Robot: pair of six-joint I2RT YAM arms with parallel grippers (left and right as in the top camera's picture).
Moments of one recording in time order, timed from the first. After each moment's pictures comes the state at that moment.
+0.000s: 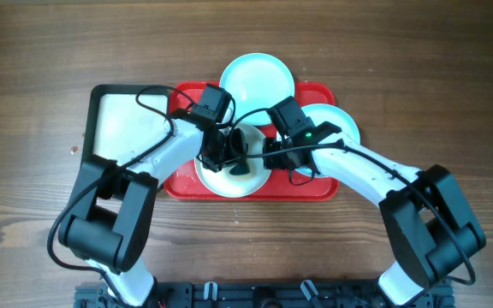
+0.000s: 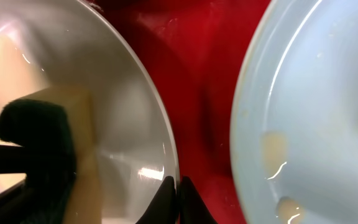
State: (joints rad) left arm -0.42 1.86 1.09 -0.58 0.40 -0.61; right arm 0.57 1.80 1.04 -0.46 -0.14 0.55
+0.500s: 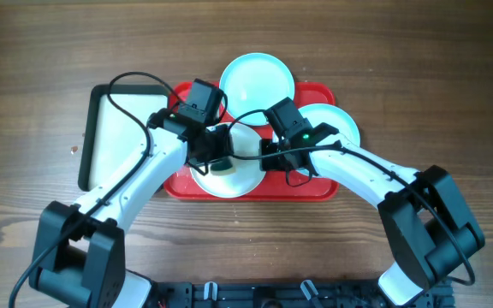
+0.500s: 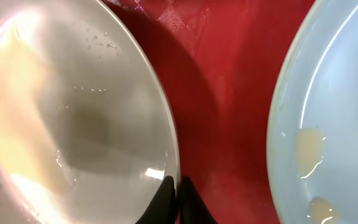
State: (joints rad) left arm -0.42 1.64 1.10 -0.76 0.14 -0.61; right arm 0.59 1.80 1.04 -0.45 -0.18 0.55
